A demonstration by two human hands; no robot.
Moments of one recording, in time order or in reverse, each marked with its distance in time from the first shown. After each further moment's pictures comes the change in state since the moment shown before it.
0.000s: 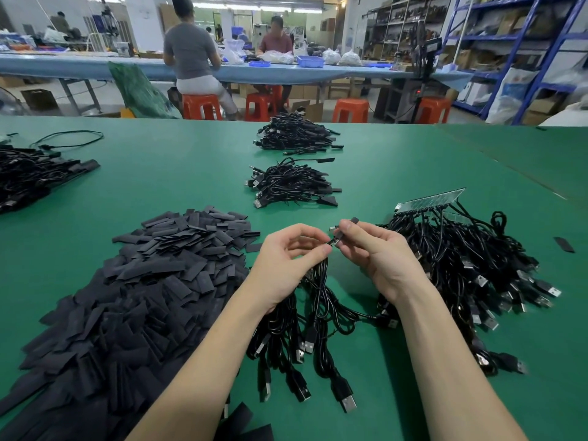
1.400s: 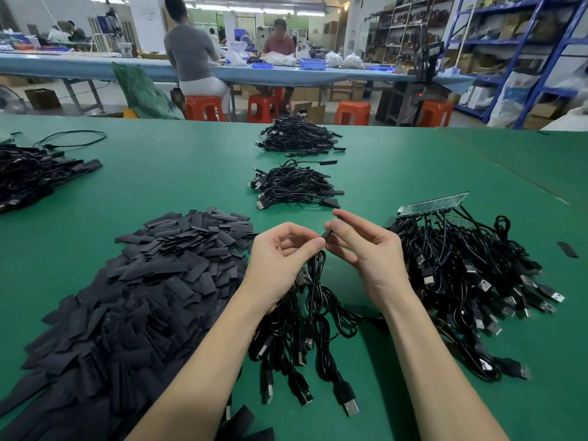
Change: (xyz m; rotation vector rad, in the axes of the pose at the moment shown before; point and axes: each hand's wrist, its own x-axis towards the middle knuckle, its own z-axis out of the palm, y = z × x) left_hand 0.002 -0.003 -0.004 -0.119 0.160 0.009; right_hand -0.004 0.012 0.021 -0.021 0.008 -0.228
